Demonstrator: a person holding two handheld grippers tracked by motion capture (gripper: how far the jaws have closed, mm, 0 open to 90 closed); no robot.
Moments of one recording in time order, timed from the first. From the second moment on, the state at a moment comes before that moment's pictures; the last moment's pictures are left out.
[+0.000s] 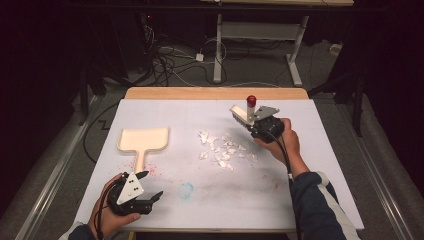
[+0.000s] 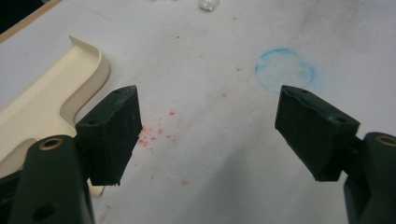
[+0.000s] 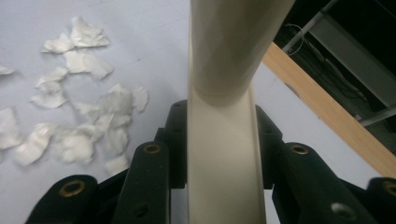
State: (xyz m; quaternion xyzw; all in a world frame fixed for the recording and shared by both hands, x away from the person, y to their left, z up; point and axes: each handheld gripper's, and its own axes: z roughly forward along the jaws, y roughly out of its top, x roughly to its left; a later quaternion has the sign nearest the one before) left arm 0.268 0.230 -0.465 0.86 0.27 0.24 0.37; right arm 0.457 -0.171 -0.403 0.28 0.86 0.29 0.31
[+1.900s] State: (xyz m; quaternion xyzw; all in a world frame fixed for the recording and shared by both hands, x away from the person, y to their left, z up) left arm 0.262 0.217 -0.461 0.86 0.26 0.20 0.39; right arm 0.424 -0.150 -0.425 0.05 0.91 0.34 0.23
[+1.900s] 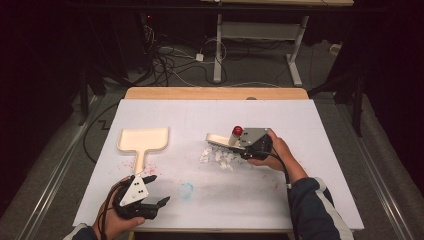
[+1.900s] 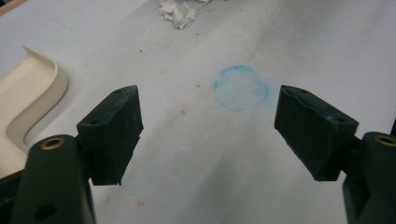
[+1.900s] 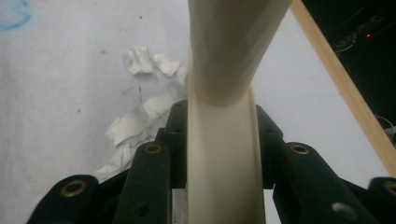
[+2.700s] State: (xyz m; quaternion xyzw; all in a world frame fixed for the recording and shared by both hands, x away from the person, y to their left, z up) left arm 0.258 0.211 -0.457 0.86 0.25 0.21 0.38; right arm 0.387 -0.186 -0.374 0.28 0.84 0.35 0.29
